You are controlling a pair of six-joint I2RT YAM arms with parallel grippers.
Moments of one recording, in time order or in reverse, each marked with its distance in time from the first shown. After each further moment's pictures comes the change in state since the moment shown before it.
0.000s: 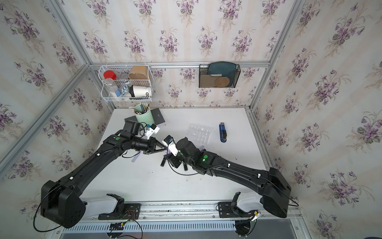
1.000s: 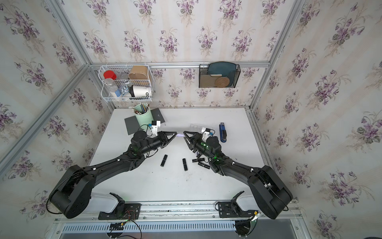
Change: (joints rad) left arm -0.222 0.093 -0.373 1.299 -0.425 -0.688; right arm -0.351 0.048 -0.406 0.939 -0.217 1.507
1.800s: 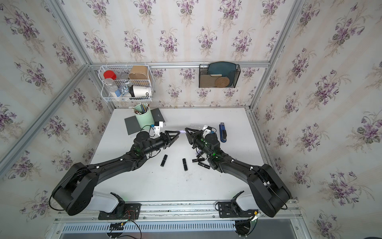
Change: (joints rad) left arm -0.007 -0.003 -0.001 -0.010 -0.022 -0.023; right arm -0.014 0.012 0.075 -0.071 0.106 0.030
